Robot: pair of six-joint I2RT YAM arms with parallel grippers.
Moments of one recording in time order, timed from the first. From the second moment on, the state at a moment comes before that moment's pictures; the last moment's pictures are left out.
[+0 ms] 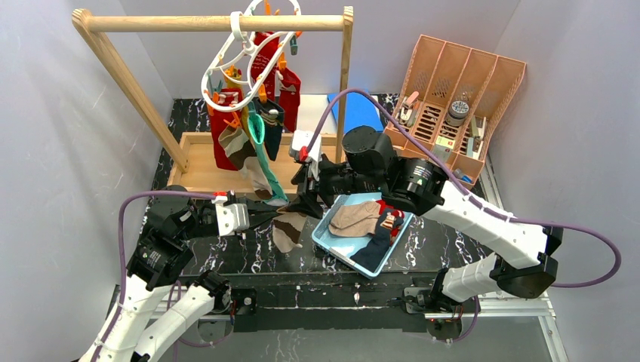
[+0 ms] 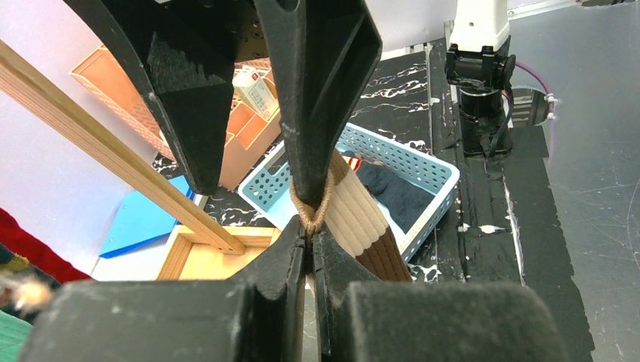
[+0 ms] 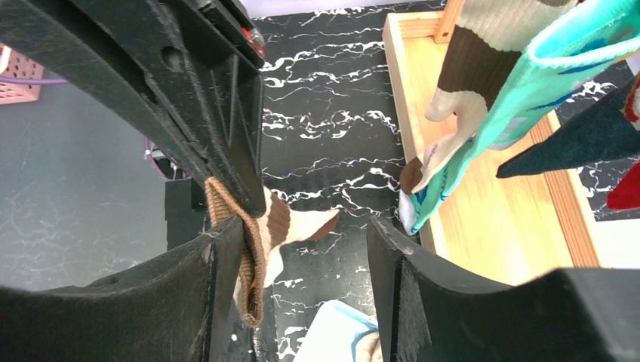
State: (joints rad) left arm -0.53 0.56 0.95 -0.46 0.85 0.42; right arm 1.15 1.36 1.63 -0.59 -0.33 -0.12
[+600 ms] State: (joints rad) left arm -0.53 0.55 0.95 -0.48 0.81 0.45; right arm 1.15 1.41 1.68 -0.78 -0.26 -0.05
